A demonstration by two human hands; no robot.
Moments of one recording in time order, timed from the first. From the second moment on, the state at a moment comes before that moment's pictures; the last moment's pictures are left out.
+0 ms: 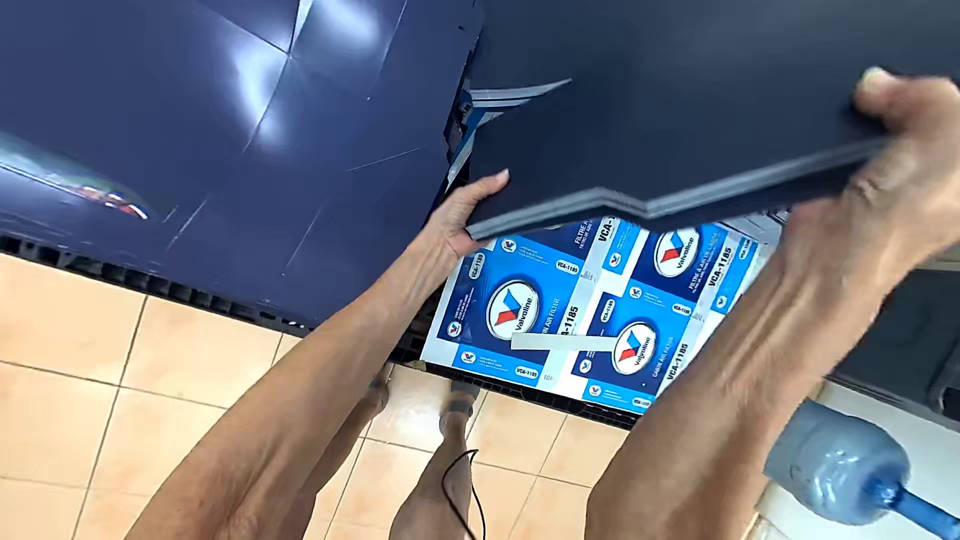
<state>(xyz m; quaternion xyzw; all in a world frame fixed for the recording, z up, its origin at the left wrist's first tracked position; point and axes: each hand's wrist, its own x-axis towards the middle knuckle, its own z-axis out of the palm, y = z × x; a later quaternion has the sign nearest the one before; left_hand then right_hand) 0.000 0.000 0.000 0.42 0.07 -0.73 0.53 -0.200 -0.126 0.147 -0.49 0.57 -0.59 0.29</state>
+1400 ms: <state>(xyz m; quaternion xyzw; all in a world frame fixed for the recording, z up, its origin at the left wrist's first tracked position) -0.247 0.220 0.295 0.65 0.34 -0.60 0.32 -0.497 0.136 0.288 -0.48 0.84 -0.05 0.25</state>
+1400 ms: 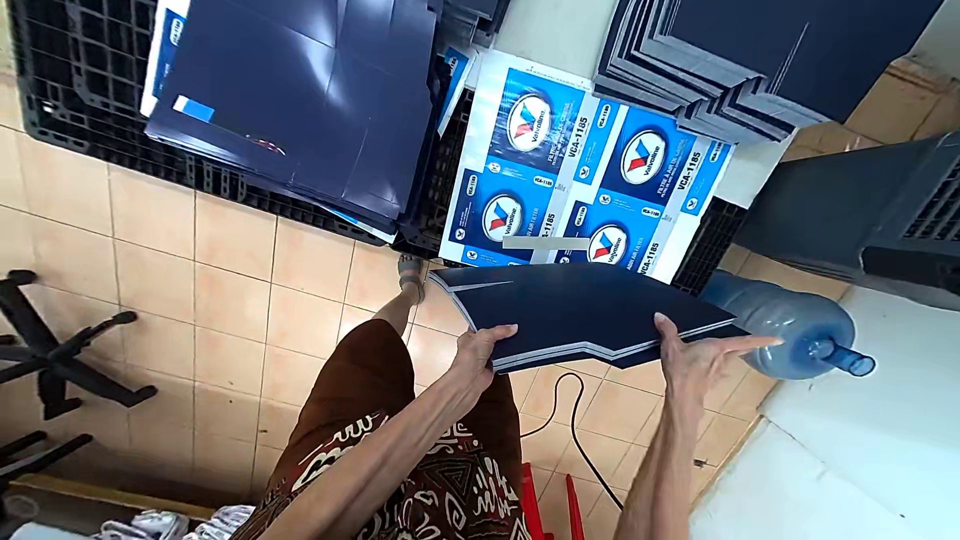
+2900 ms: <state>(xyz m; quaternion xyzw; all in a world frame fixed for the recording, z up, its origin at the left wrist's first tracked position) -0.227 0.246 0.362 0.51 0.48 -0.56 0.44 -0.376 0.155 0.313 -0.98 0.09 -0.04 0.19</state>
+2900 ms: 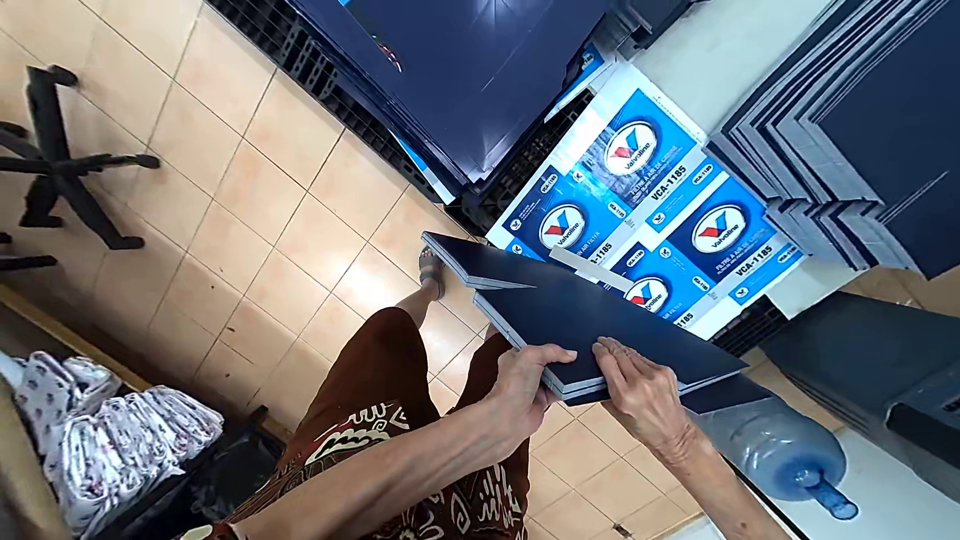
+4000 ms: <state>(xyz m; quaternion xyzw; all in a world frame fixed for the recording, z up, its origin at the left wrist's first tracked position) -0.038 0.344 0.147 0.75 -0.53 -0.39 0.12 -0.343 0.119 0.333 -0.97 0.15 0.01 0.21</state>
